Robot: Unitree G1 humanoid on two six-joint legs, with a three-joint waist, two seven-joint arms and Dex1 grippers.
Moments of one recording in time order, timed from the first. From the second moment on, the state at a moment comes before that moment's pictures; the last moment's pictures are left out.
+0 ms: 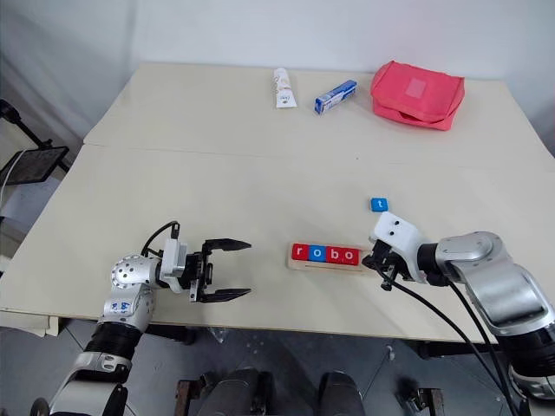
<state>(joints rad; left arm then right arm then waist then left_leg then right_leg) -0.40 0.39 -0.01 0.40 -0.42 -0.35 -1.41 -0.32 -0.96 0.06 -0.34 0.26 0.83 1.00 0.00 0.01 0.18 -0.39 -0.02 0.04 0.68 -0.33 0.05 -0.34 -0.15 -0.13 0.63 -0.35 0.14</state>
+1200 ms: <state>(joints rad) -0.47 0.39 -0.01 0.48 -0.43 -0.35 -1.49 -0.26 -0.62 -0.30 -0.34 0.46 0.94 0.48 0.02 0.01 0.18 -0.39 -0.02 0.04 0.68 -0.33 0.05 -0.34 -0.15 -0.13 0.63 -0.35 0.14</state>
